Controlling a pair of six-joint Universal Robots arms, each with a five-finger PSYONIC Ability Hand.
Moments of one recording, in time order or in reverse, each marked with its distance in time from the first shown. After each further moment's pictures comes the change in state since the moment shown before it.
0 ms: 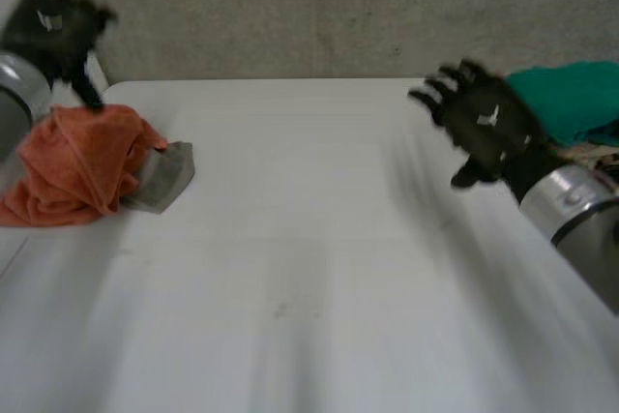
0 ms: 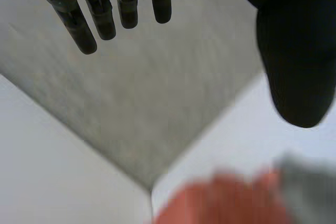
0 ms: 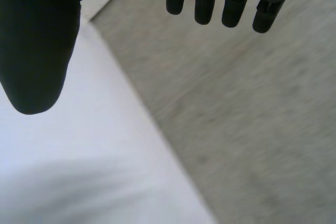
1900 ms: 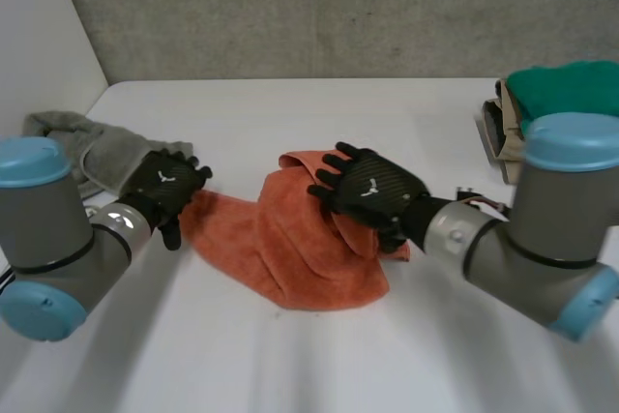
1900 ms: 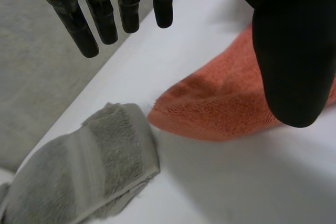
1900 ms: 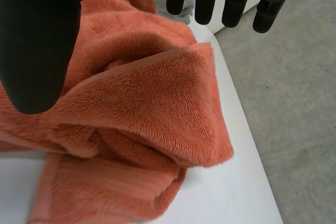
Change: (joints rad) left arm -0.178 -0.050 -0.469 0.205 0.017 0.105; right arm 0.261 0.289 -0.332 0.386 -0.049 -0.375; left_hand 0.050 0.044 0.040 0.037 0.012; right_hand 0.000 0.000 0.000 0.001 0.000
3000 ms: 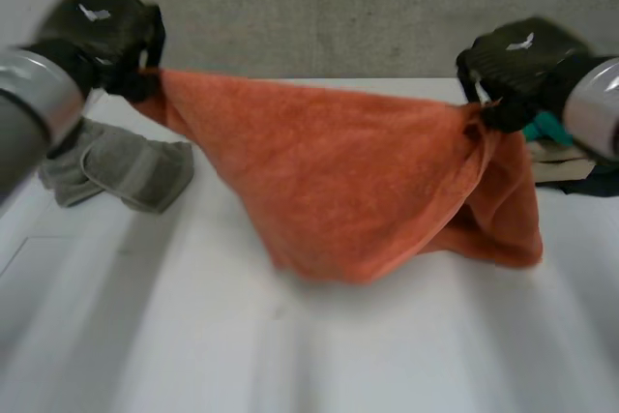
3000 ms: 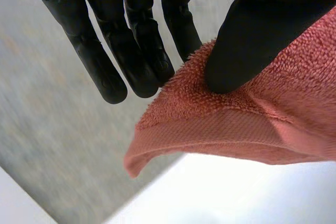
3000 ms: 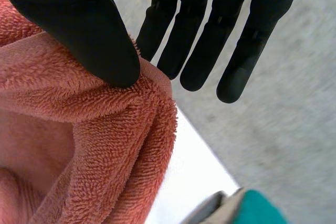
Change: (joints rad) left arm -0.061 0.290 0.365 -0.356 -0.100 -0.310; right arm -0.194 -0.239 -0.300 0.443 0.252 0.367; left_hand 0.894 0.945 0.947 0.959 0.905; right_hand 0.844 0.962 0.981 0.994 0.928
